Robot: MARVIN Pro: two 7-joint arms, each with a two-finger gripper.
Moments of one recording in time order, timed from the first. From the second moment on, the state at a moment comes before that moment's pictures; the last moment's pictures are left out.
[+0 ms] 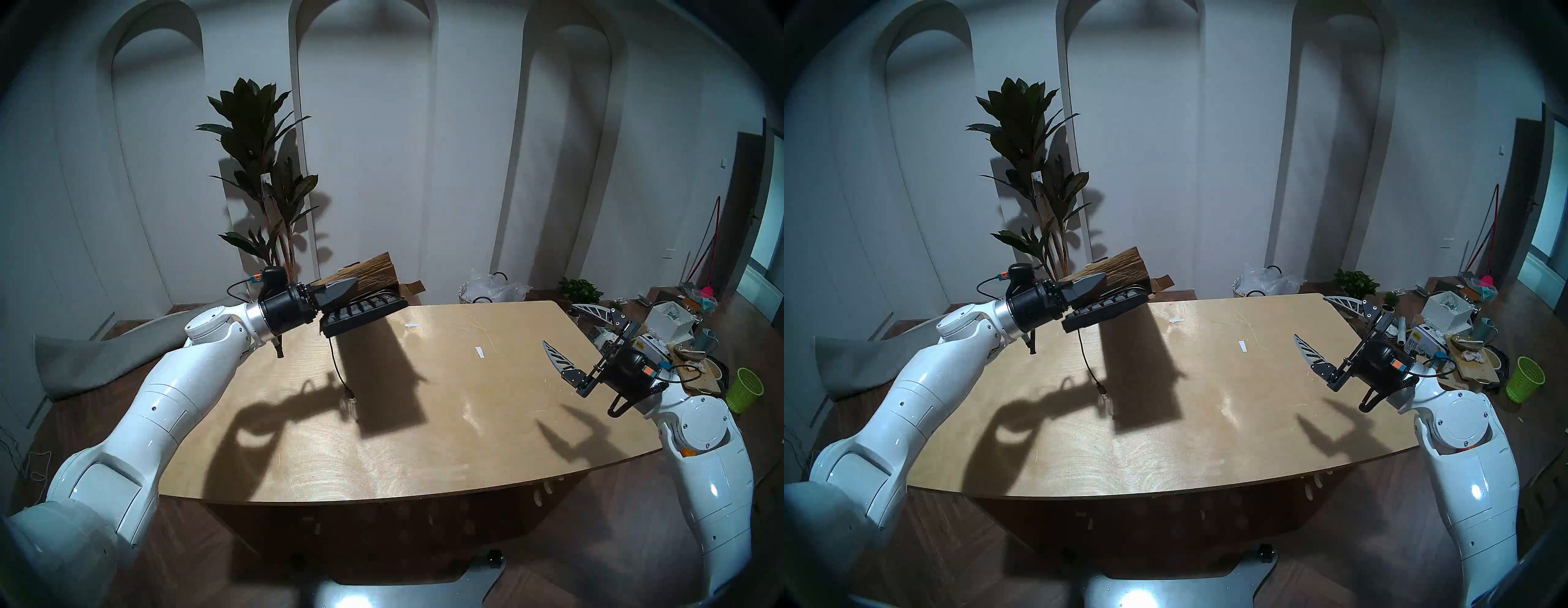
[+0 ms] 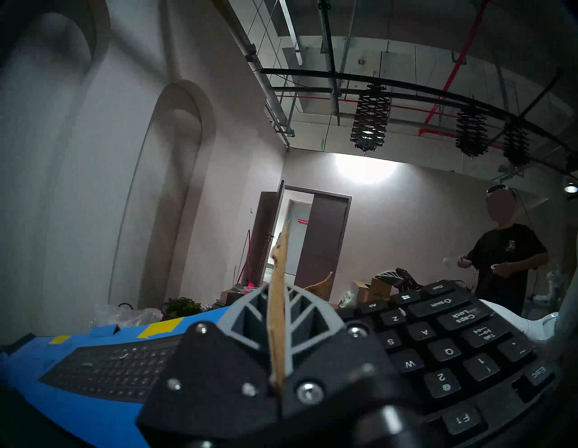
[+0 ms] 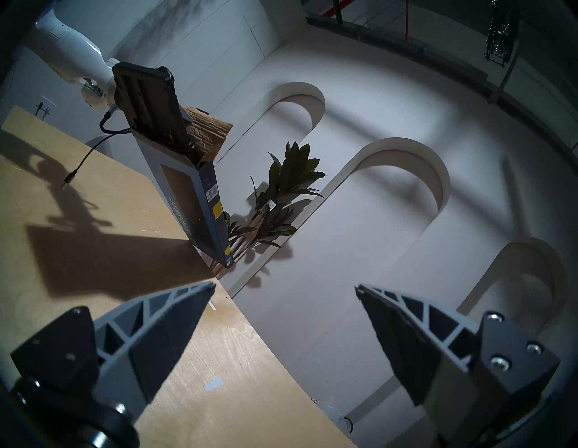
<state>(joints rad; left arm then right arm) 1.00 -1.01 -1.19 -1.15 -0.98 0.10 -1.06 -1.81 -0.97 1.89 -1.76 0.14 -0.48 0.64</state>
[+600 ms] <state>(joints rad) 1.14 -0.93 -1.24 -1.34 -0.98 0.14 -0.88 -1.79 -0.97 1.89 -1.72 0.15 -0.50 0.64</state>
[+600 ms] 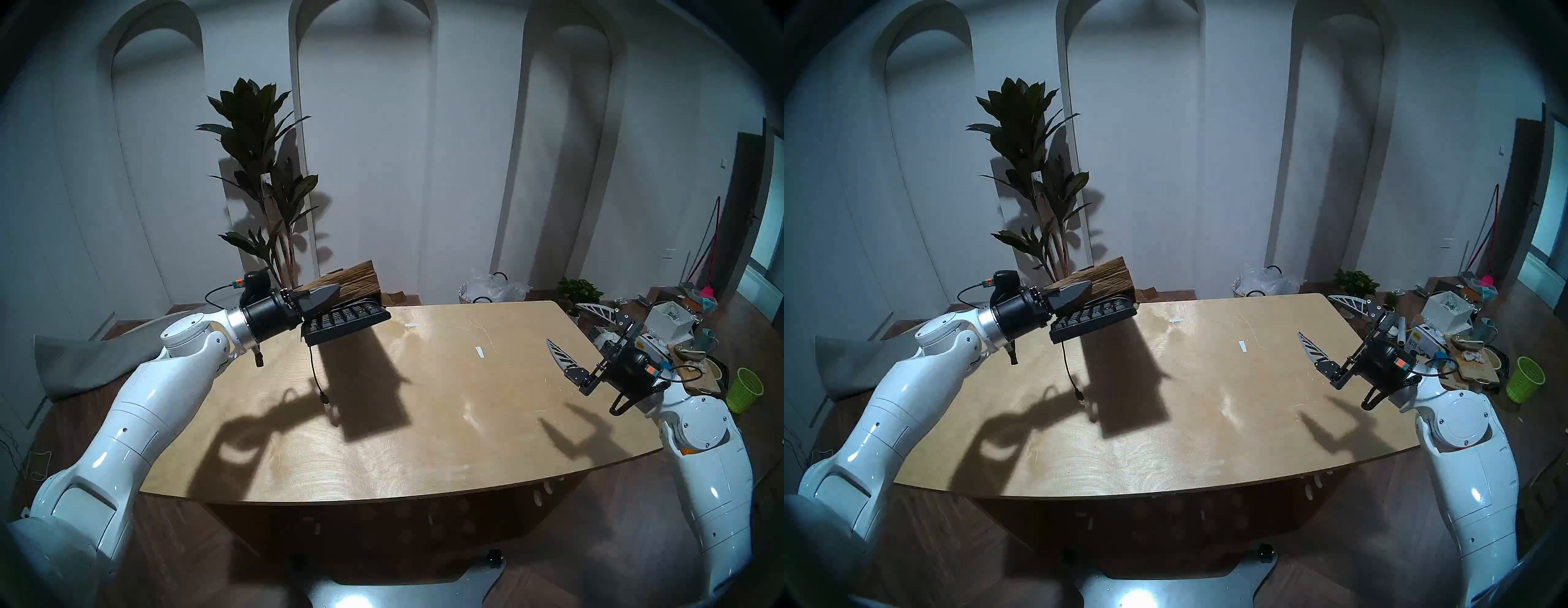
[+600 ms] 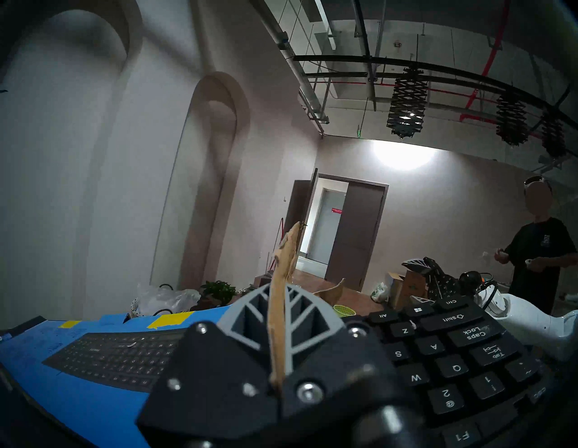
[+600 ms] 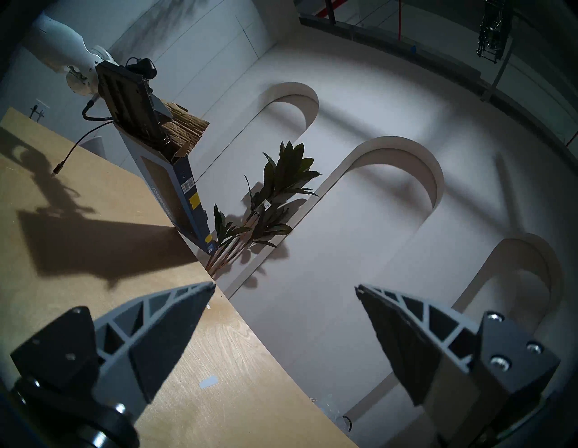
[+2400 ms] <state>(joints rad) 1.35 -1.02 -1.39 -1.80 -0.75 0.04 0.03 -1.71 -1.00 1.90 -1.66 0.22 -0.51 0.60</state>
